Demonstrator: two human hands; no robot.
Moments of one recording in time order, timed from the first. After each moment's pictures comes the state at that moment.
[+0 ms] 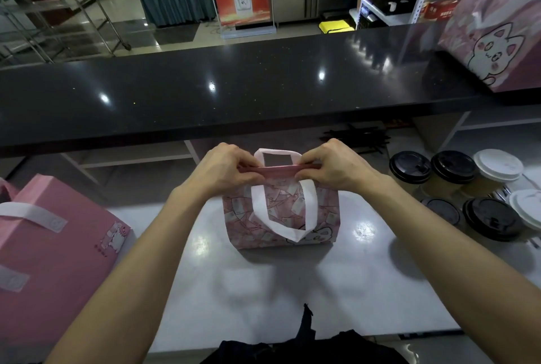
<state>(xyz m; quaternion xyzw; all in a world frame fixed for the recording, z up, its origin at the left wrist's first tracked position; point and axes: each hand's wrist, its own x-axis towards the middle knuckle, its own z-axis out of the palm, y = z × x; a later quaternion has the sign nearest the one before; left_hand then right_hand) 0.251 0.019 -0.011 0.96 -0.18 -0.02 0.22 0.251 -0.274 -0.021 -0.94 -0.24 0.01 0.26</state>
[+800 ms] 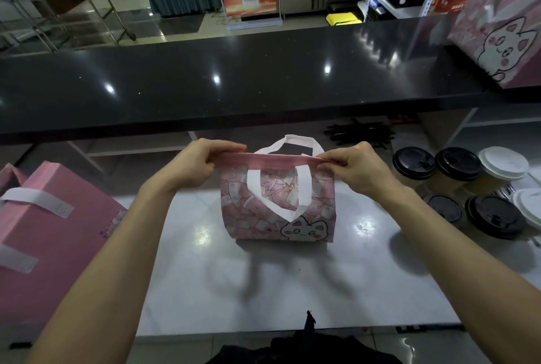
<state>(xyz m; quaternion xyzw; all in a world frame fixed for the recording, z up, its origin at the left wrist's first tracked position) 0.243 0.077 -0.005 0.95 -0.13 -0.08 0.29 0.234 -0.306 -0.050 -0.91 -0.18 -0.07 0.36</state>
